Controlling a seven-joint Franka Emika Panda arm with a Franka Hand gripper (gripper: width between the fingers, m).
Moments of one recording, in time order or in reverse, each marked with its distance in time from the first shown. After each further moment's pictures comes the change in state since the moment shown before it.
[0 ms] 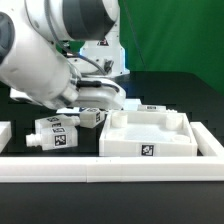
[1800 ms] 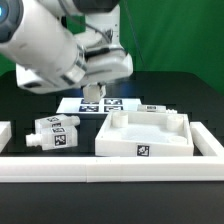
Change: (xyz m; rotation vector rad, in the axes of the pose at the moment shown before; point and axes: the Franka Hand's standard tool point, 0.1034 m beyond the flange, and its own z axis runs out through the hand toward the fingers) arm -0.045 -0.013 -0.026 -0.002 -0.051 -0.236
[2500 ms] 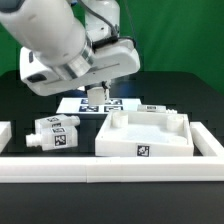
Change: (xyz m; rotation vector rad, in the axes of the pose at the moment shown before) arm 0.019 -0.011 -0.016 -0.057 0.254 -0.064
